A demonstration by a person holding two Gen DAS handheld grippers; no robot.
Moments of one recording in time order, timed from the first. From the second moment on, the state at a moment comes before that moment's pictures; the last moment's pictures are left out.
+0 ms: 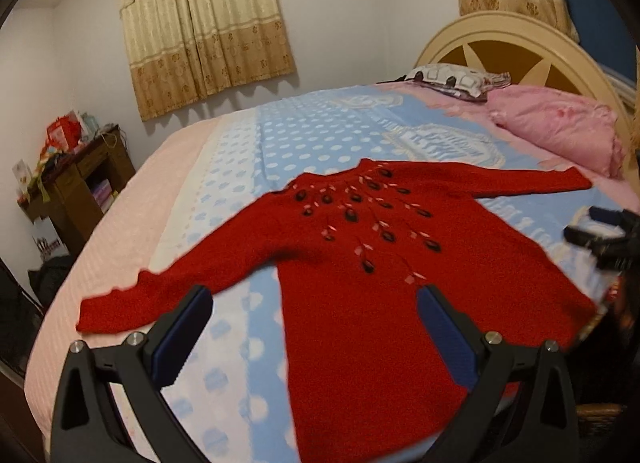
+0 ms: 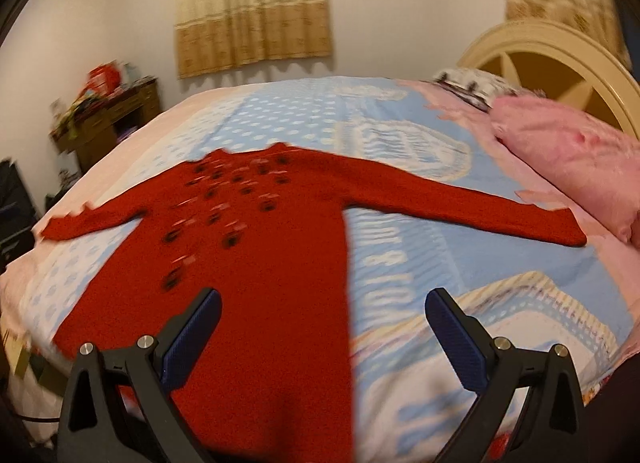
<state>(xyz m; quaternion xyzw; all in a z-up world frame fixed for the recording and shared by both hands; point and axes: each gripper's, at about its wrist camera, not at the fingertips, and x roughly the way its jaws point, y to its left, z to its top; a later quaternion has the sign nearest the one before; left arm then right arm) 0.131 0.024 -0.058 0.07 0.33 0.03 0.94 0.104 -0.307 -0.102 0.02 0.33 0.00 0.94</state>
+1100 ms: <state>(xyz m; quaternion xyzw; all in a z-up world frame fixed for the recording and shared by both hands) 0.269 0.067 -0.145 -0.01 0.40 0.02 0.92 0.211 -0.620 -0.141 0.27 0.36 -0.27 0.85</state>
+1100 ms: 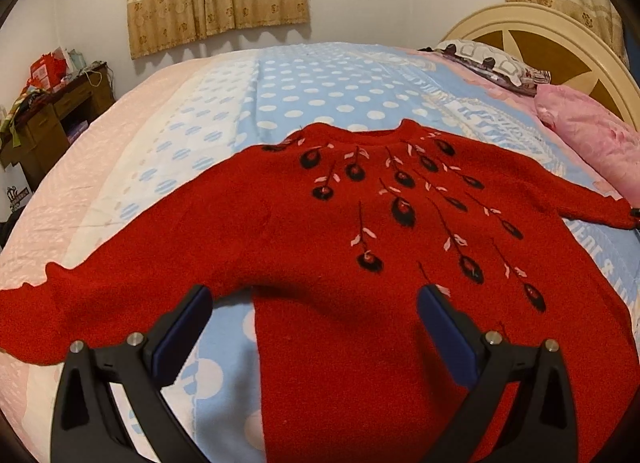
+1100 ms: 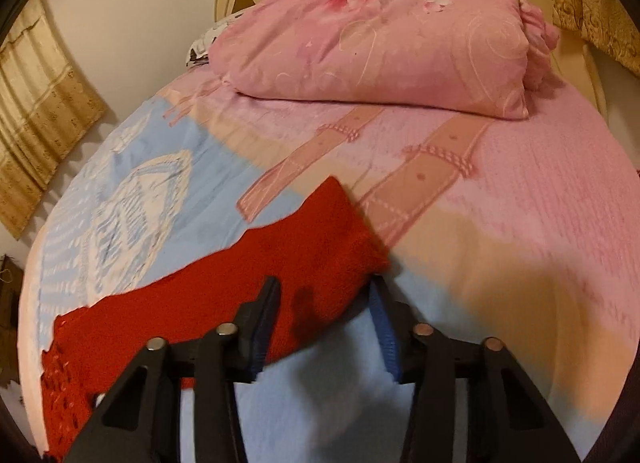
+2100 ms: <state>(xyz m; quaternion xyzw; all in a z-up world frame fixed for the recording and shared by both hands) 0.250 0.102 -0.145 -0.06 0.39 0.03 0.92 0.311 -0.415 -0.026 0.17 0.31 -0.07 0.93</state>
